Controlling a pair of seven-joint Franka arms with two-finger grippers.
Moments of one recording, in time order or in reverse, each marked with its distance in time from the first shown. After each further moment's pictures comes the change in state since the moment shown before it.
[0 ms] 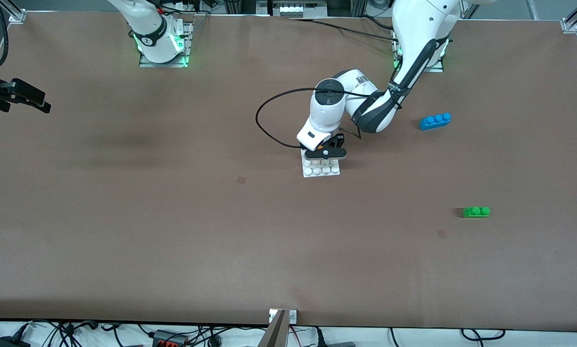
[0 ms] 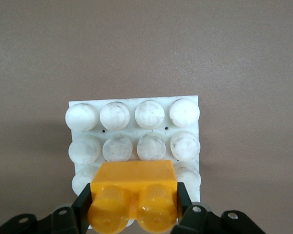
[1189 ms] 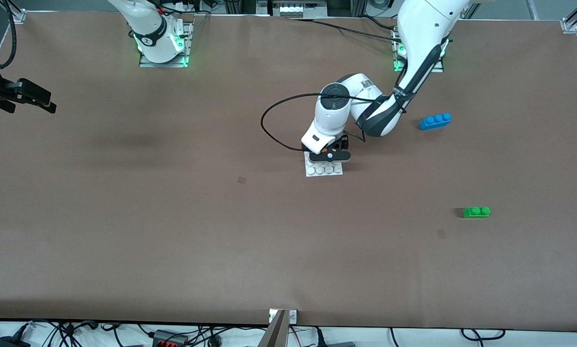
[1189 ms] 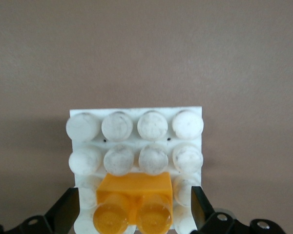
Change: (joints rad) left arm 0.093 0.009 -0.061 0.009 0.036 -0.013 -0.001; right arm 0.020 0.000 0.004 0.000 0.000 0.002 0.000
